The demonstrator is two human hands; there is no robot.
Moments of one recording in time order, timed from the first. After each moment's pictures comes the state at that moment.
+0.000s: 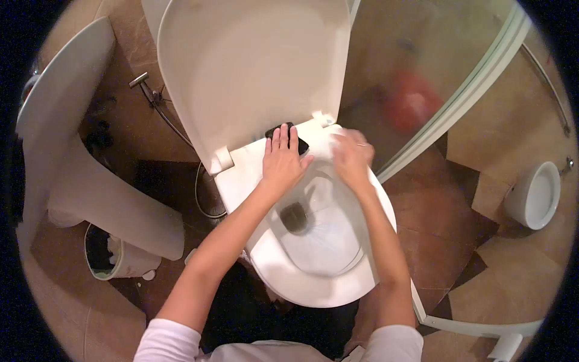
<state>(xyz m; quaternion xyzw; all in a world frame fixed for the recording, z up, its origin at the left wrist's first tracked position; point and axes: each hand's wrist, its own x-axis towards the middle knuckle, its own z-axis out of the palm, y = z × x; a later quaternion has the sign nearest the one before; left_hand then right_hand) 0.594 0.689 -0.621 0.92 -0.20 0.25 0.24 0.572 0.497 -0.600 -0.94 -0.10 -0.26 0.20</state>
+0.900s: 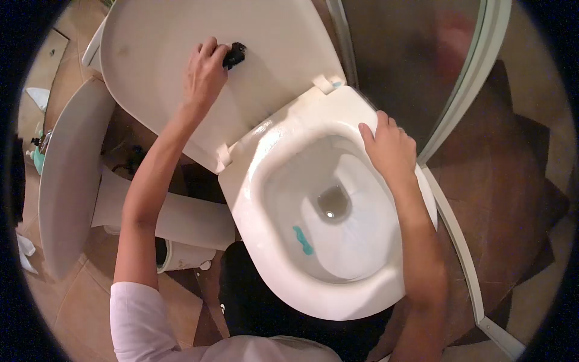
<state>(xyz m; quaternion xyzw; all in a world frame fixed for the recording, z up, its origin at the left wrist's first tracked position) 0.723 0.750 -0.502 0.75 -0.42 0.50 -0.08 0.544 0.463 -0.620 -0.97 0.11 -0.15 0.17</state>
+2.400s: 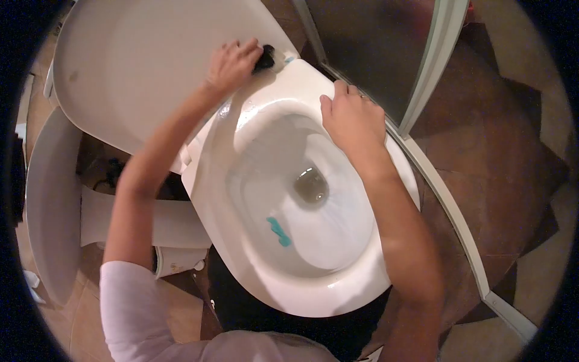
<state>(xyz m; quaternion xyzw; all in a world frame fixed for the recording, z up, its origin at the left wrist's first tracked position) 0.742 0.647 -0.579 0.75 -0.52 0.37 -0.21 0.543 0.459 -0.624 -0.96 0.13 -0.12 0.23</state>
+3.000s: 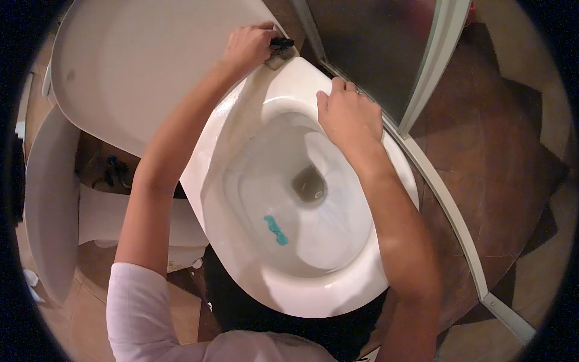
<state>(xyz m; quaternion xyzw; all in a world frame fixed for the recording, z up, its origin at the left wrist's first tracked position) 0.746 0.593 -0.574 0.87 -0.45 0.21 -0.08 0.549 0.461 -0.627 -0.96 0.13 -0.12 0.19</state>
